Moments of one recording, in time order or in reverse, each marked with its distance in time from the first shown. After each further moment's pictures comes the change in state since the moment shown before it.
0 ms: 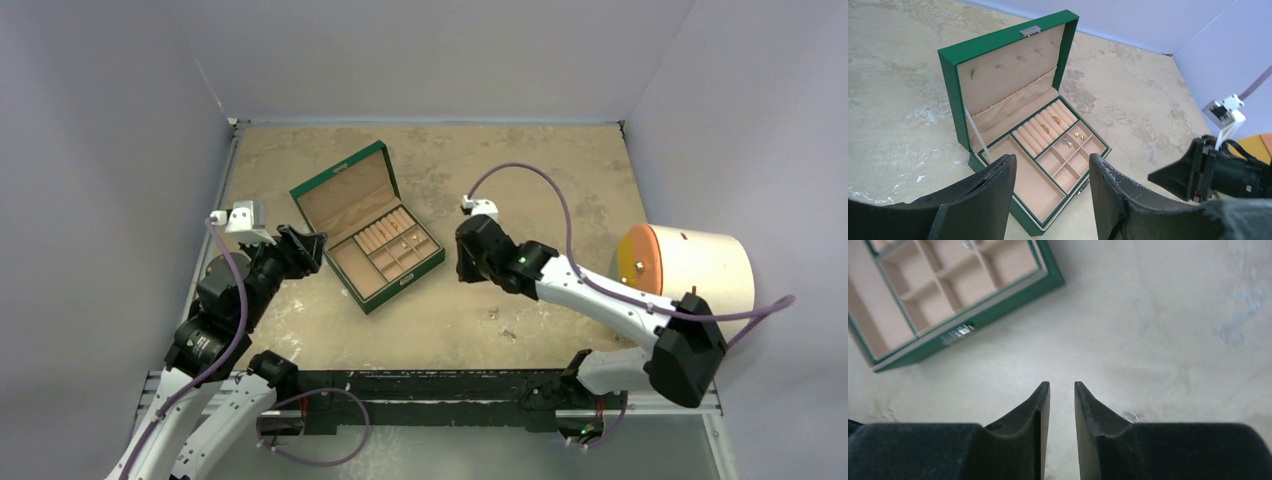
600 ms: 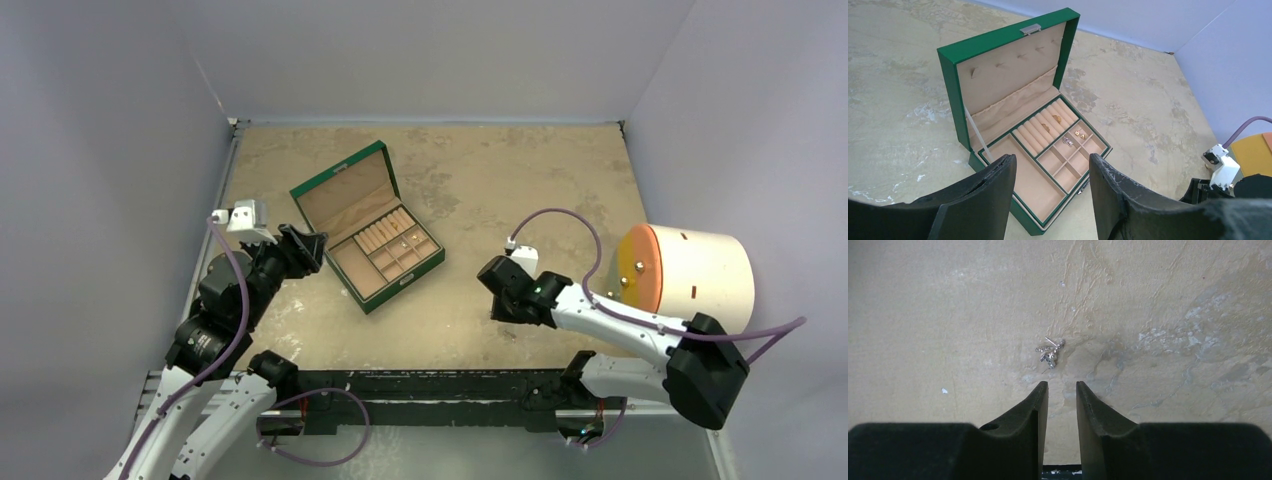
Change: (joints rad) left arm 0.000 0.007 0.000 0.000 0.000 0.000; right arm 0.000 -0.193 -0.329 -0.200 0.074 0.336
